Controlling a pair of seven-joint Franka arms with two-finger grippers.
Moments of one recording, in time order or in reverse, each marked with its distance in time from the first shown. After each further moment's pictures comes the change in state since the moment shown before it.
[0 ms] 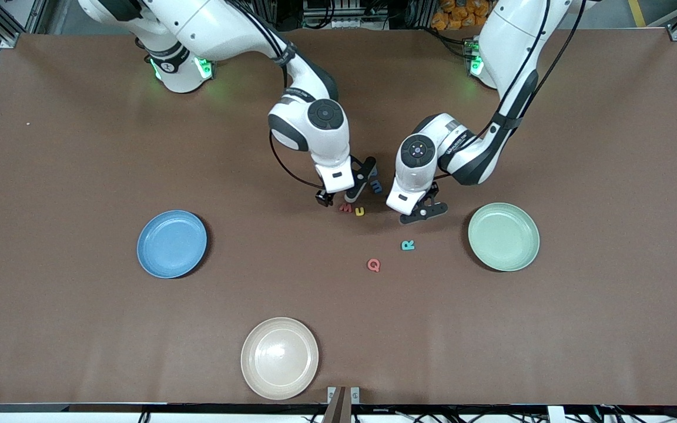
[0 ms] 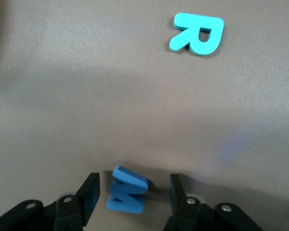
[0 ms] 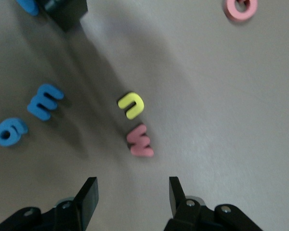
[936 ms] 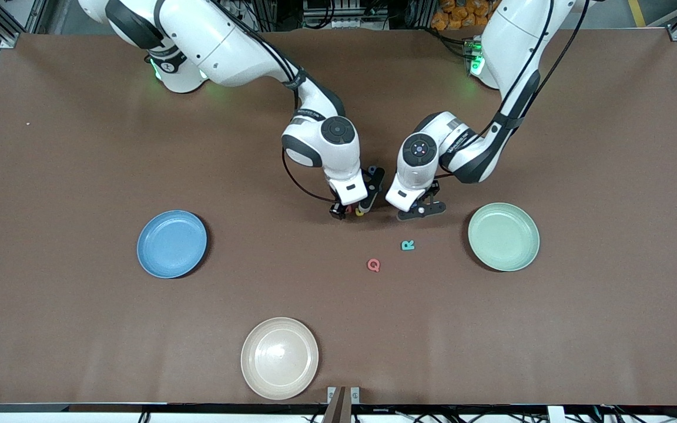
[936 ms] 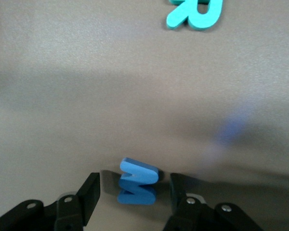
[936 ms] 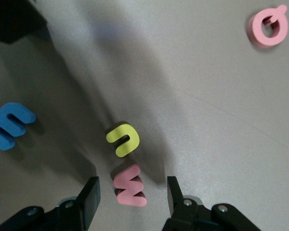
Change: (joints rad) left arm 0.046 -0.011 -0.037 -0.034 0.002 0.000 0.115; right arm 0.007 0.140 0.000 0.096 -0.109 0.068 -0.018
